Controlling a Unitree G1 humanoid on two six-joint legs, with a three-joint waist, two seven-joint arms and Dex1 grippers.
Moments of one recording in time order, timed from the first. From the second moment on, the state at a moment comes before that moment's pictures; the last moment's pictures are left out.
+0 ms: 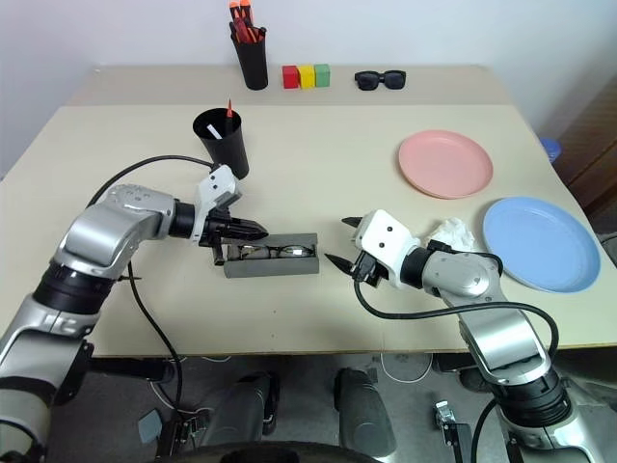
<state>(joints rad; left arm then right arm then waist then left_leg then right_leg) -0.67 0.69 -0.25 -0.06 -0.31 0.79 -1.10 -0.22 -0.66 0.10 -0.53 0.18 0.51 0.73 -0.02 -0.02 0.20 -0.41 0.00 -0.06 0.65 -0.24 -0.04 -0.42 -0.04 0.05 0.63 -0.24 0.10</state>
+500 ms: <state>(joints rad) -0.38 0.77 -0.18 -0.24 -0.31 0.56 -1.10 -0.32 -0.63 0.11 -0.39 0.17 0.55 0.69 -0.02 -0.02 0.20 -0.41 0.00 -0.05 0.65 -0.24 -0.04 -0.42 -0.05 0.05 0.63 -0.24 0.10</state>
